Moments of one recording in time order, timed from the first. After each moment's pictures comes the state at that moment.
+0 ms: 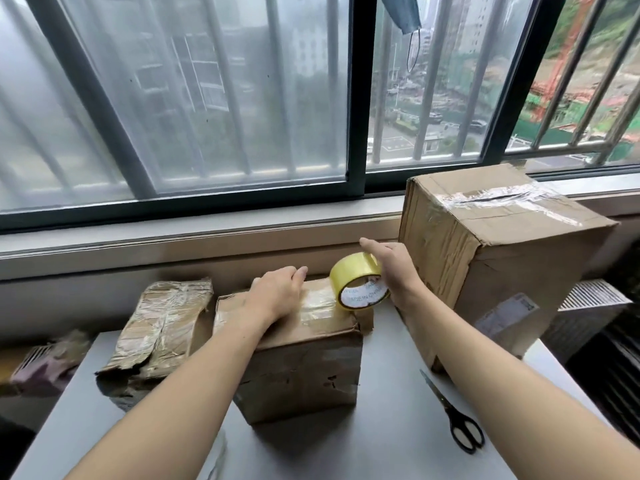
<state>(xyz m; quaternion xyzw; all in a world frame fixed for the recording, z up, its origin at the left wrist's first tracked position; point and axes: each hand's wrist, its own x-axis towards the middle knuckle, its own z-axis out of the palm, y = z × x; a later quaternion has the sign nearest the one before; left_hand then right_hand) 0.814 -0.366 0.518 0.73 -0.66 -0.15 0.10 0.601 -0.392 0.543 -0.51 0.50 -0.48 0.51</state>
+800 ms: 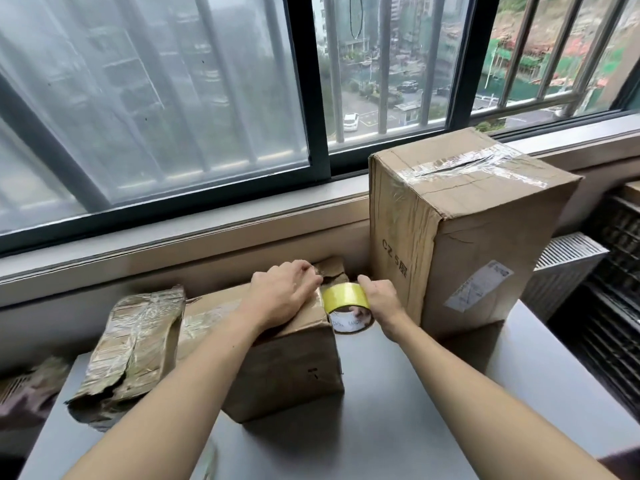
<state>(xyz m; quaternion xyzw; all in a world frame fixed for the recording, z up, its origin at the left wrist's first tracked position) 0.767 -0.365 0.516 0.64 -0.76 -0.11 0.06 0.566 -0.374 0.446 -0.43 0.62 -0.41 0.51</state>
